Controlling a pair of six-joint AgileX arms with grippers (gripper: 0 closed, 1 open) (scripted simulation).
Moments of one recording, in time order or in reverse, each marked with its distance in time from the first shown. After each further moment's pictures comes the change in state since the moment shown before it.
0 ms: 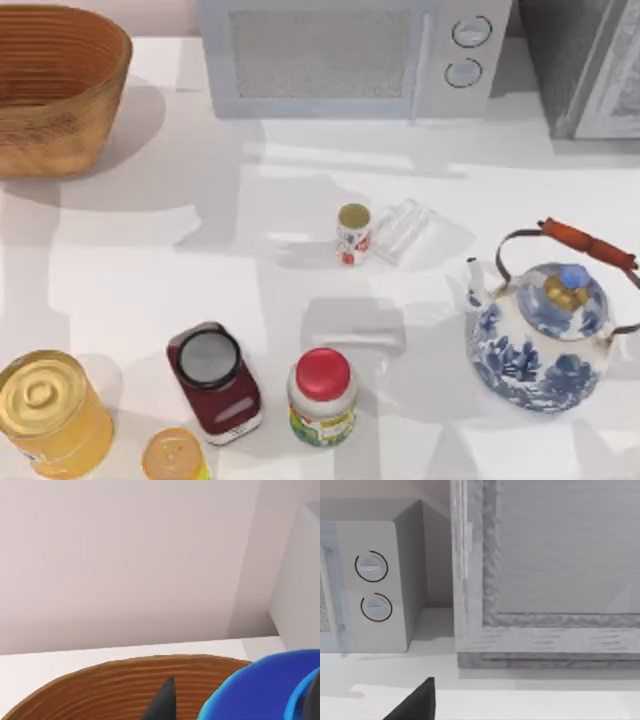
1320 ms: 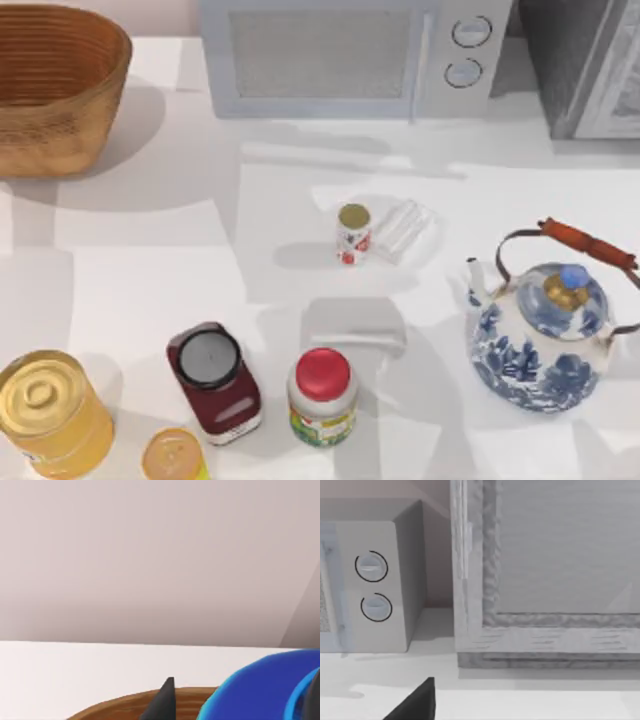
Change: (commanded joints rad) left arm -0.030 0.310 0.282 -0.043 -0.124 -0.046; right arm 0.000 0.000 0.000 0.000 0.000 0.000
